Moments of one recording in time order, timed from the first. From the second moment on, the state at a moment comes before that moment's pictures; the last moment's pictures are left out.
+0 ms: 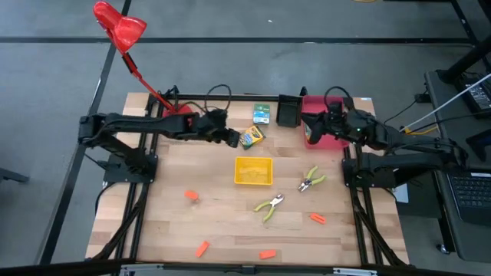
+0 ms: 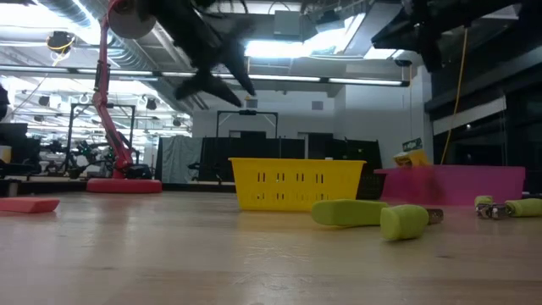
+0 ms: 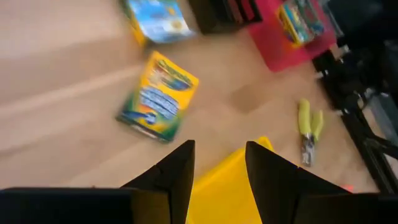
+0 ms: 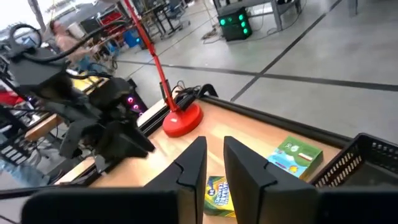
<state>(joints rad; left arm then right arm) 0.20 1.43 1.03 -0.34 -0.15 -0.94 -0.17 0.74 0.67 -0.14 0.32 0.54</state>
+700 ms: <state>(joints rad) 0.21 1.69 1.03 -0.20 -0.11 -1.06 -0.11 0.74 0.68 -0.15 0.32 0.55</state>
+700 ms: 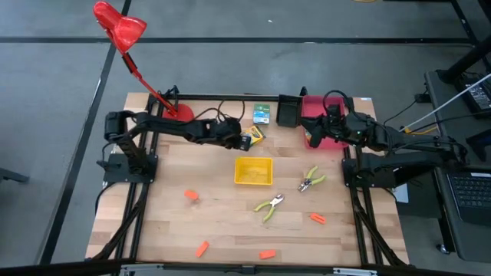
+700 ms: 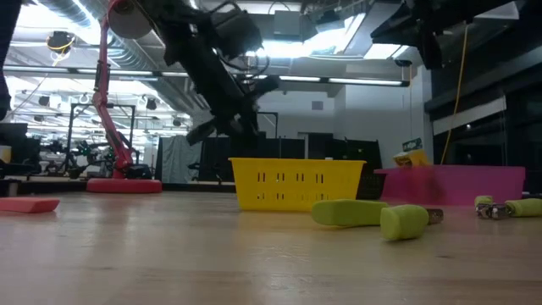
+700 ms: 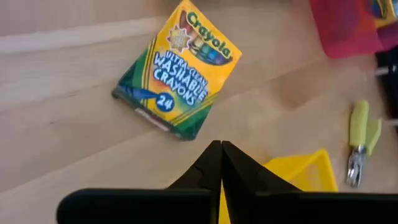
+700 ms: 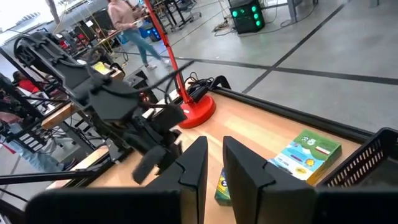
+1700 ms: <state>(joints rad) 0.27 1.84 1.03 -0.14 -0.11 -1.10 -0.11 0.73 0.68 -0.15 0.31 0.54</state>
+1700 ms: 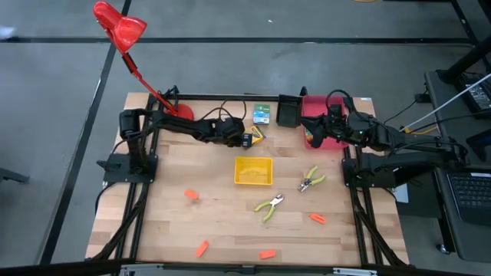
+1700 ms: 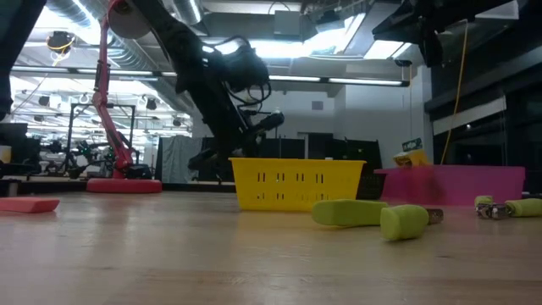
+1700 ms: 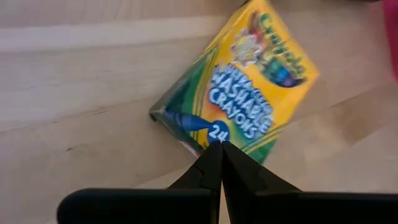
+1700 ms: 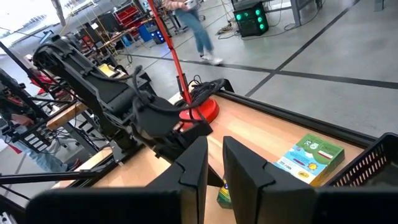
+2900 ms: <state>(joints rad) 0.19 1.85 1.03 -0.34 -0.19 -1.11 -0.07 0.72 0.68 -0.15 0.34 0.56</state>
